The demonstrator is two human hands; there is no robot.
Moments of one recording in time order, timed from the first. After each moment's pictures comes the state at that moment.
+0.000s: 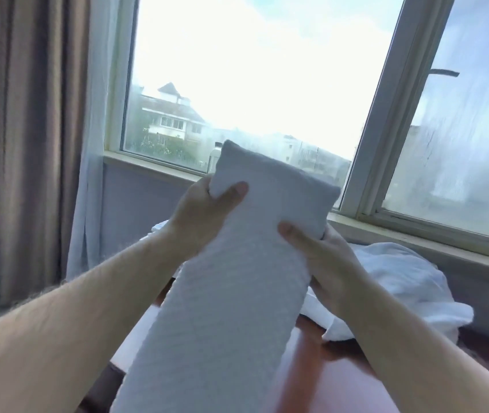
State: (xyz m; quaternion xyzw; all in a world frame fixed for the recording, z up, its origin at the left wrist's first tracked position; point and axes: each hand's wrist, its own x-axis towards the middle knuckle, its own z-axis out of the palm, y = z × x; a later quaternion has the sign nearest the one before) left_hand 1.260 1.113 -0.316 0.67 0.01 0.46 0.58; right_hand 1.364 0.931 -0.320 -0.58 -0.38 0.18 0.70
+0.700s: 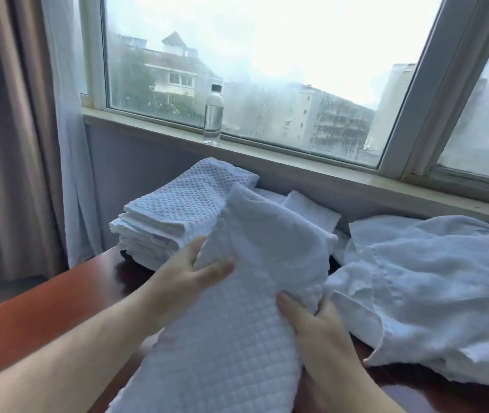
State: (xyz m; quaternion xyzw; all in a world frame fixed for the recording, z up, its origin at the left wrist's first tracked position) left_hand 1.338 1.189 -0.460 0.72 0.09 0.24 0.64; right_hand 1.452 0.997 -0.475 -0.59 -0.22 0.24 0.74
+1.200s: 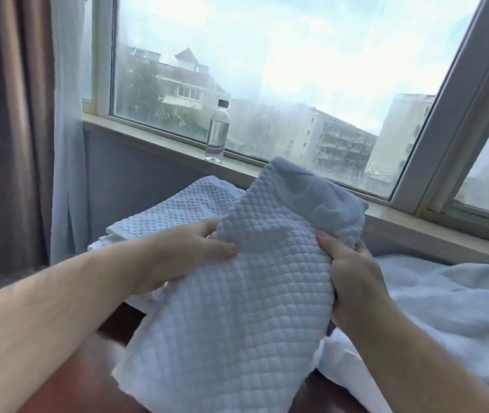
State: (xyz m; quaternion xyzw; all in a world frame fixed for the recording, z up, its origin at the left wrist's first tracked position) left_hand 1.383 1.234 -0.374 0.73 0.15 0.12 0.65; right_hand 1.549 1.060 -0.375 -0.55 -0.17 0.21 0.79
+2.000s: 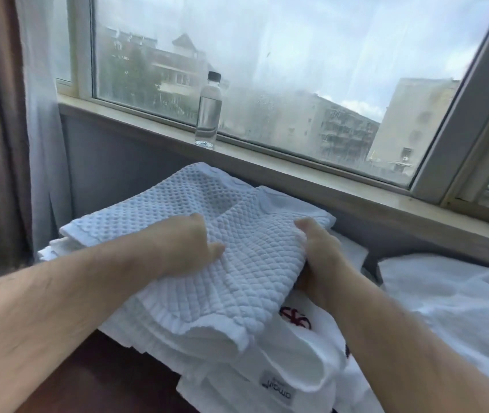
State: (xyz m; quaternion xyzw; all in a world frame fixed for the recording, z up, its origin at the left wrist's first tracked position) left_hand 1.468 1.283 -0.395 0.91 0.38 0.06 0.16; right_hand 1.625 1.142 -0.406 -0.61 -0.13 0.32 0.71
